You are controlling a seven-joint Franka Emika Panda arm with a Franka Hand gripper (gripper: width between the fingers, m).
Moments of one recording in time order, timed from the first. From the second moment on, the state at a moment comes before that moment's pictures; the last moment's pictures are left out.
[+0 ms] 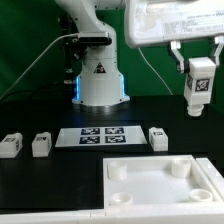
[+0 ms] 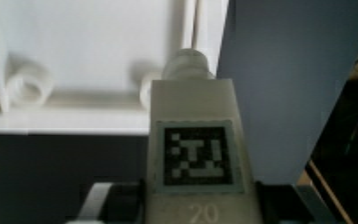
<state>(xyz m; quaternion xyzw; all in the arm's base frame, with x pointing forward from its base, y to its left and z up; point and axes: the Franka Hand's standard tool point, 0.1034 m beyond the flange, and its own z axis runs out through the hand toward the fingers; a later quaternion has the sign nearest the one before) 0.574 0.125 0.200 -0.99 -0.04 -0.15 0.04</state>
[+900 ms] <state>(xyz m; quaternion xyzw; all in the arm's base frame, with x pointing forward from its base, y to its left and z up) 0.616 0.122 0.181 -0.98 -0.04 -0.21 0.04</state>
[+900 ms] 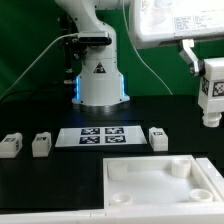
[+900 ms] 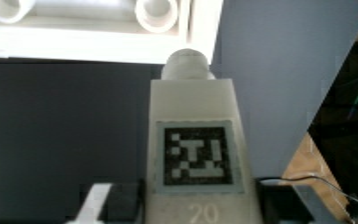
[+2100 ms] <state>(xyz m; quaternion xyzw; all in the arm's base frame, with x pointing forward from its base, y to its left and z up) 0.616 0.124 0.153 -0.97 -0.03 -0.22 0.05</state>
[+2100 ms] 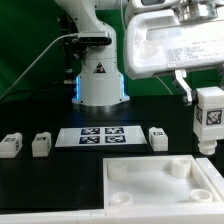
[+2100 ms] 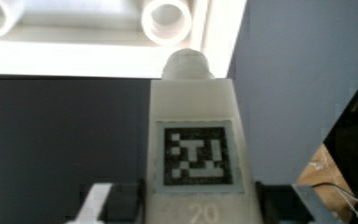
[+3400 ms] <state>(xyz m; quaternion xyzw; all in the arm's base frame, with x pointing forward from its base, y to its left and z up) 0.619 0.120 0.103 -0.98 -0.03 -0.21 0.04</state>
